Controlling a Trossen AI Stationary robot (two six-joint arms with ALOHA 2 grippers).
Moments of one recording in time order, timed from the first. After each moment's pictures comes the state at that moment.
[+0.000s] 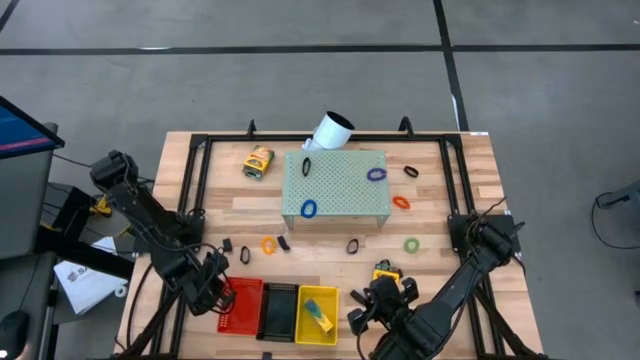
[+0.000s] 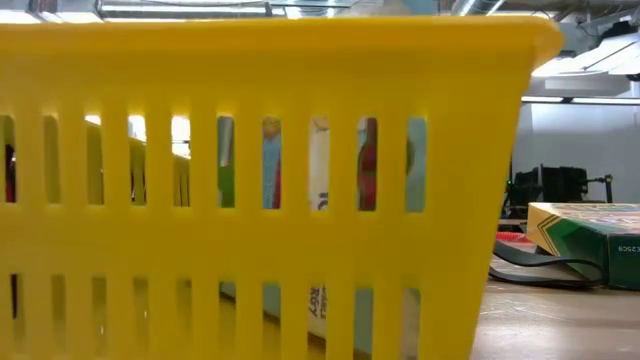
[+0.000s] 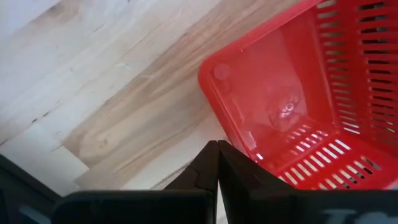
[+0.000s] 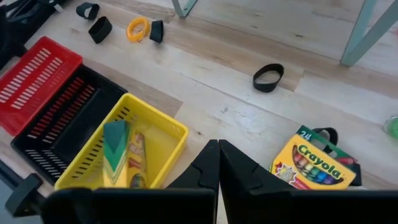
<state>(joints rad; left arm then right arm) -0.94 1.26 0.69 -0.71 -0.11 -1.93 0.79 2.11 2.04 -1.56 0.74 1.95</state>
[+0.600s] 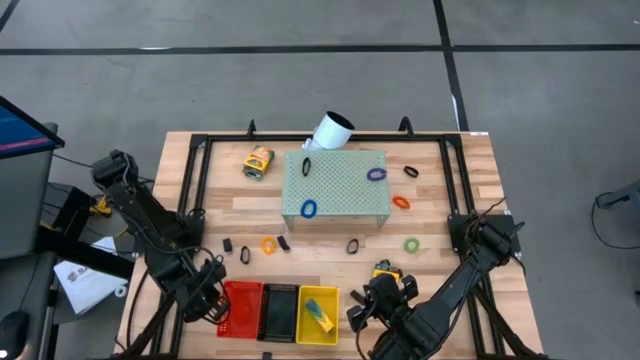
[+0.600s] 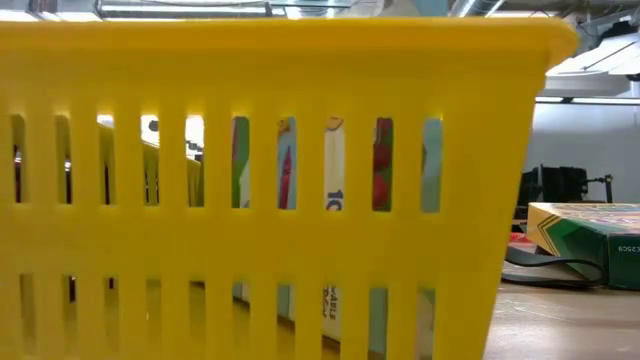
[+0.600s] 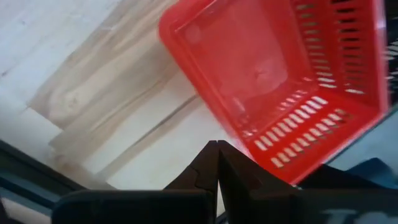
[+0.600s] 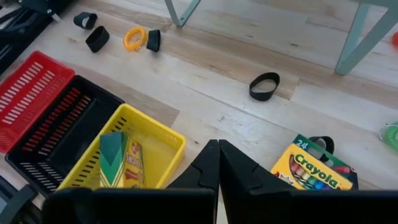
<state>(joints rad) -0.99 1.26 0.74 -0.69 -0.06 -1.91 0.79 2.11 2.04 -1.57 0.76 1.96</state>
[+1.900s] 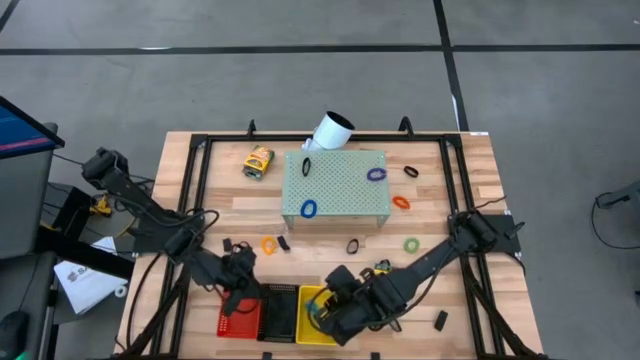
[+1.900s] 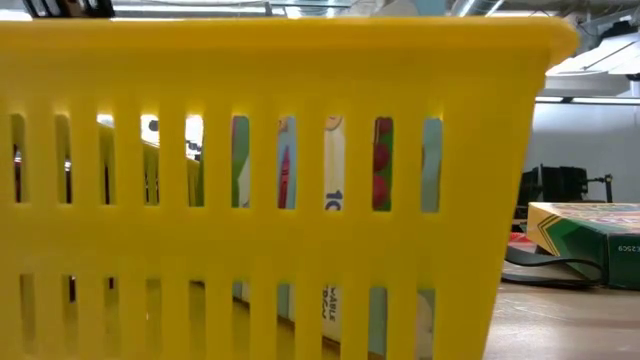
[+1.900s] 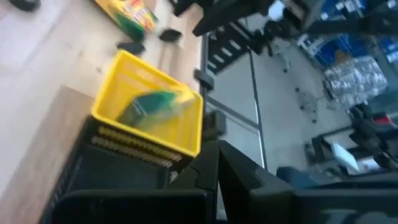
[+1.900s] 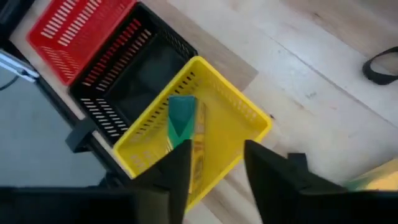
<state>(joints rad) -0.73 1.14 0.74 -0.07 -0.26 -0.94 0.58 2.12 2.04 -1.12 0.38 1.41</state>
